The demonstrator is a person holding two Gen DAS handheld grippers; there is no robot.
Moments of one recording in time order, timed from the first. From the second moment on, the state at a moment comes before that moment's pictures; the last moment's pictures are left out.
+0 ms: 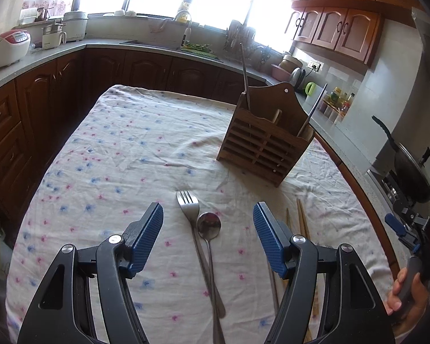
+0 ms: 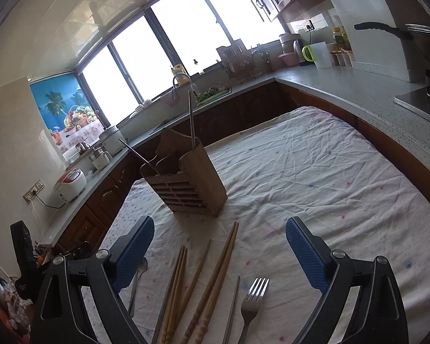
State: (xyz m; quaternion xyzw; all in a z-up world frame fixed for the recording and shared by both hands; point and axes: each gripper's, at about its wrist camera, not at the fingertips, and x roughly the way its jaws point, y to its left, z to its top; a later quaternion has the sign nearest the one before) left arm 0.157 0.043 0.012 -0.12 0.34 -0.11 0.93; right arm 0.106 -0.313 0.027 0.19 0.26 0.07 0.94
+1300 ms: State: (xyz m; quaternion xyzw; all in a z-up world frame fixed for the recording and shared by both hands) left arm 0.222 -0.008 -0.050 -0.01 0.42 -0.13 0.90; right arm 0.114 -0.288 -0.063 0.14 0.43 0.05 0.89
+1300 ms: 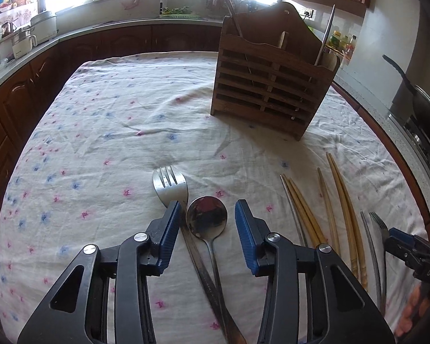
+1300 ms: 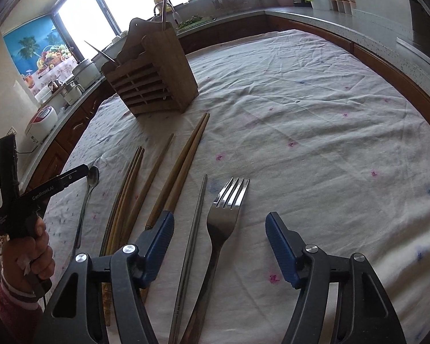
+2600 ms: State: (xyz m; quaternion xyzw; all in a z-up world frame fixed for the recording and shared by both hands) left arm 0.240 -0.013 -0.055 0.04 0.42 -0.15 0.89; right arm 0.121 -0.294 -0.061 0.17 0.43 0.06 0.89
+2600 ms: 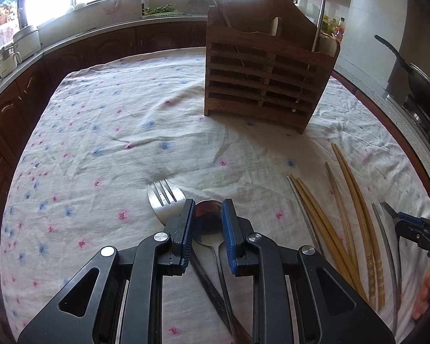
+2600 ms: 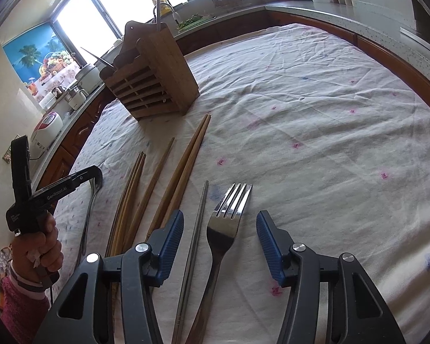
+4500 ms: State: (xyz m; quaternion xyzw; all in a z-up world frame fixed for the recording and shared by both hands) left arm 0.183 -0.010 -0.063 0.06 0.48 -0.20 0.85; right arm 0.107 -0.277 -0.028 0.15 0.38 0.10 0.91
